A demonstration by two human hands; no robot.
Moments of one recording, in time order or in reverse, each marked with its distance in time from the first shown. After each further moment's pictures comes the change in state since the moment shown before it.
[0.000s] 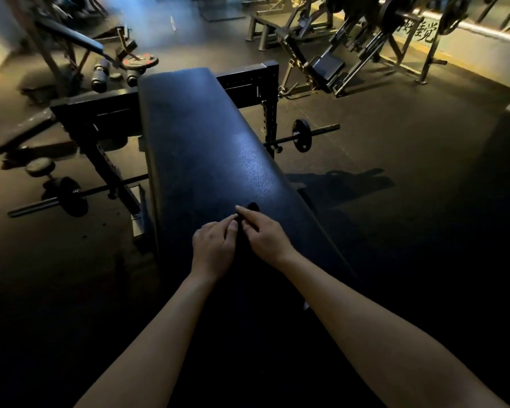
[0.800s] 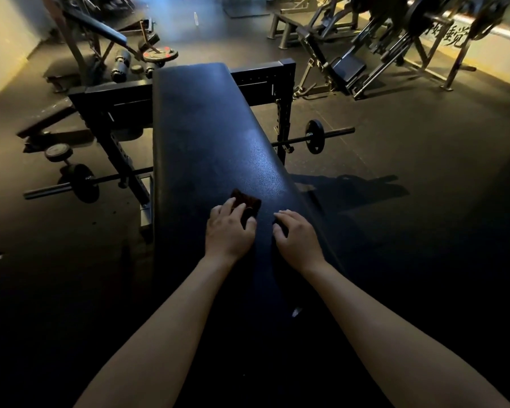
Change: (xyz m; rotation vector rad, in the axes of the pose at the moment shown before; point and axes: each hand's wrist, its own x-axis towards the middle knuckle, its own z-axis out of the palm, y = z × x) left_hand 0.023 0.029 0.031 0.240 -0.015 -0.046; right_hand -0.008 0.053 -0.043 -0.313 0.196 -0.063
